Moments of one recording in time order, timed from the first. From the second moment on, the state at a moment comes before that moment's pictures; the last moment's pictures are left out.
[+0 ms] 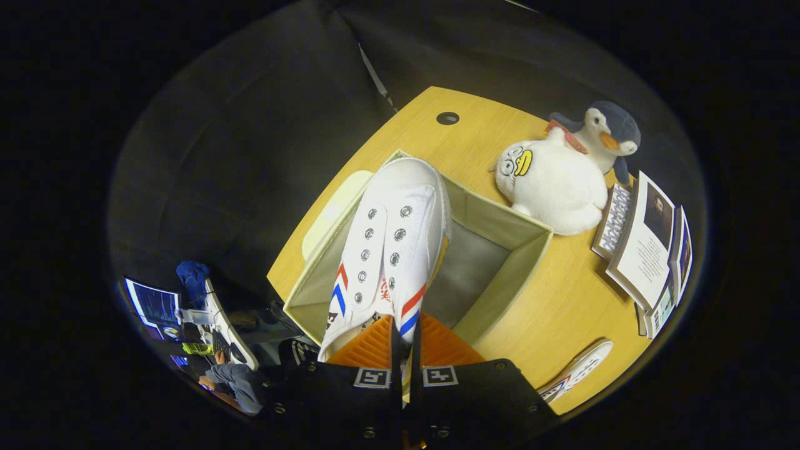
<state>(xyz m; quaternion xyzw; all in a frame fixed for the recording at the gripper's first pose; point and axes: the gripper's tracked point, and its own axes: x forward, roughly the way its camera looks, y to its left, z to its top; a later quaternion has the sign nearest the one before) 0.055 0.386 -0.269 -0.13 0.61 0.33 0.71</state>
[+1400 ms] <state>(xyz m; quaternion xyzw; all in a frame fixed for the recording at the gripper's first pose) 0.067 0.191 -0.213 0.00 0.55 0.24 0.80</state>
